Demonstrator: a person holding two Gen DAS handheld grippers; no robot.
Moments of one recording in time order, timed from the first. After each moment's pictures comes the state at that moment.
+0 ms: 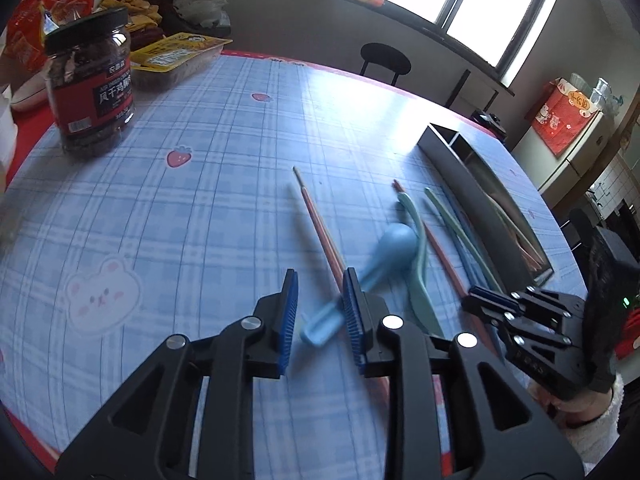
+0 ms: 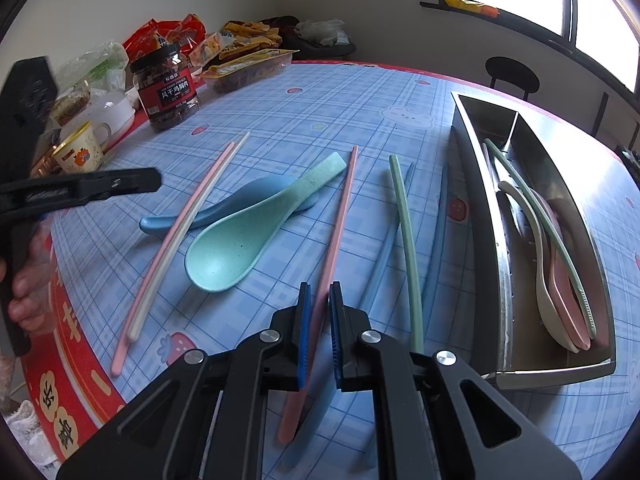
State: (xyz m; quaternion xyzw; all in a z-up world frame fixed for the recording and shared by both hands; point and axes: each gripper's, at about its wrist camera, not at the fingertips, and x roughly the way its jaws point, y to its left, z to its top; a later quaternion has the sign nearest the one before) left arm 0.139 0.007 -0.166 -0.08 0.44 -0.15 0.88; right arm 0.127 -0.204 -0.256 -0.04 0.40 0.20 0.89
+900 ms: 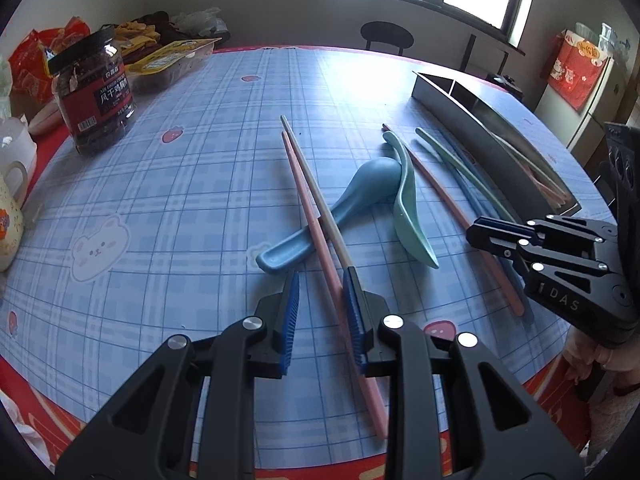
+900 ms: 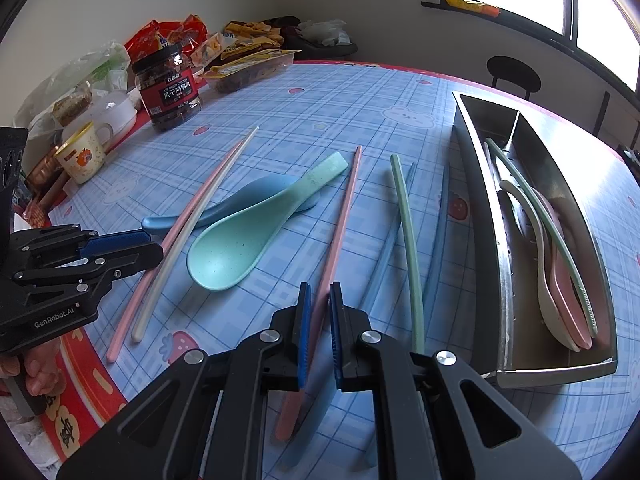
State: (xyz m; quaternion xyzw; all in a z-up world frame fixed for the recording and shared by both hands) left arm 0.104 -0.036 -0.190 0.01 0.45 -0.10 0.89; right arm 0.126 -0.203 -0.255 -0.04 0.40 0.20 0.89
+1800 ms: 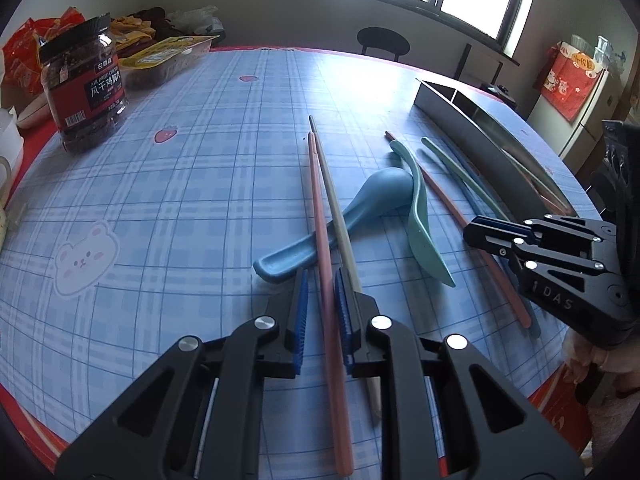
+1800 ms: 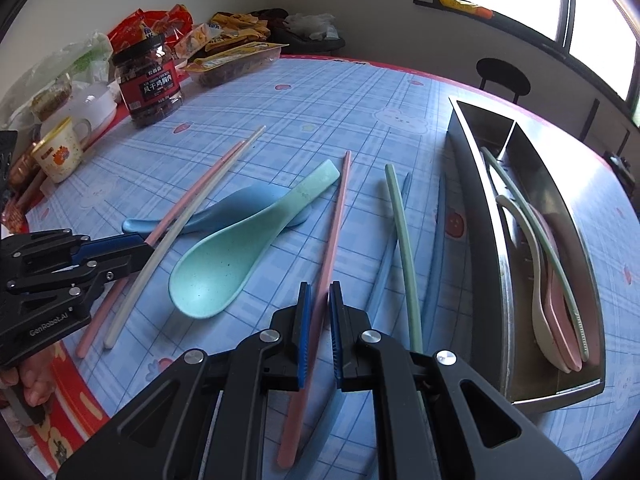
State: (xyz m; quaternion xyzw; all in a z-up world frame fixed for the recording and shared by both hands) left arm 0.120 -0.023 -0.198 -0.01 0.44 -0.12 0.89; right arm 0.142 -0.184 -0.254 -0.06 0.41 0.16 0.90
